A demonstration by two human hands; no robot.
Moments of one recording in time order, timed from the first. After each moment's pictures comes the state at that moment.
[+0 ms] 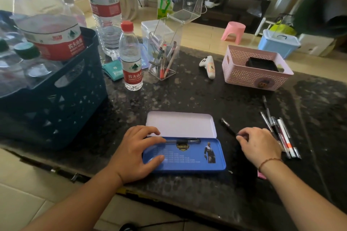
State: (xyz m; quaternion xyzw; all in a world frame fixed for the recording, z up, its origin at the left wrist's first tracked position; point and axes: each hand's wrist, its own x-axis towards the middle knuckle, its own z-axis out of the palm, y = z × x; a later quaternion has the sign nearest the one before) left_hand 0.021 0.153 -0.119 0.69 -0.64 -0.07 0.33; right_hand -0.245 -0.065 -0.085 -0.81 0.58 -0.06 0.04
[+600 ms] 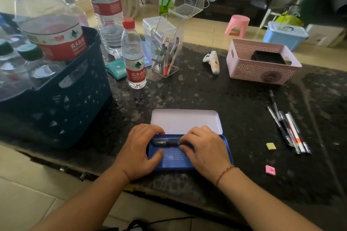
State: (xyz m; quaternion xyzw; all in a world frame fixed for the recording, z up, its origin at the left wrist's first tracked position) left_hand 0.023 0.154 -0.117 0.70 -0.61 -0.09 0.34; right_hand -0.156 0.029 -0.091 -0.94 0.25 -0.17 0.12
